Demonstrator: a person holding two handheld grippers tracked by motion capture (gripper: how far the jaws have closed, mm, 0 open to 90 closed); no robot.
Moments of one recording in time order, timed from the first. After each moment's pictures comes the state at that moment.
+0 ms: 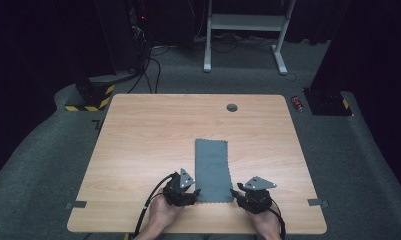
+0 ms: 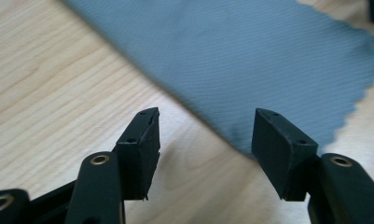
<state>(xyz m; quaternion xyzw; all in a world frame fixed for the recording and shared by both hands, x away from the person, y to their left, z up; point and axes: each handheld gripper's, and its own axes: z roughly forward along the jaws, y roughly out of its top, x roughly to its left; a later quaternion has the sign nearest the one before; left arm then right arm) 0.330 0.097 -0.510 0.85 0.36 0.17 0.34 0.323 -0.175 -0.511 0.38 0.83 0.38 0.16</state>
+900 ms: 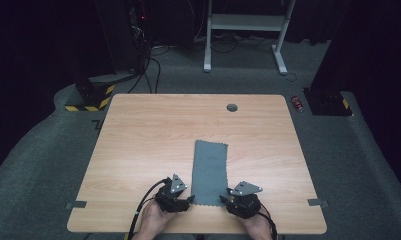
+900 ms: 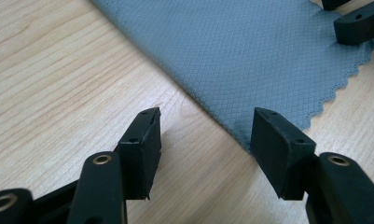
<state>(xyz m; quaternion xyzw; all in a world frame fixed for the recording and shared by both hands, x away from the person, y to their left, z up) 0.316 0.121 -0.516 0.86 0.36 0.15 0.34 0.314 -0.146 -0.521 0.34 0.85 0.37 0.15</state>
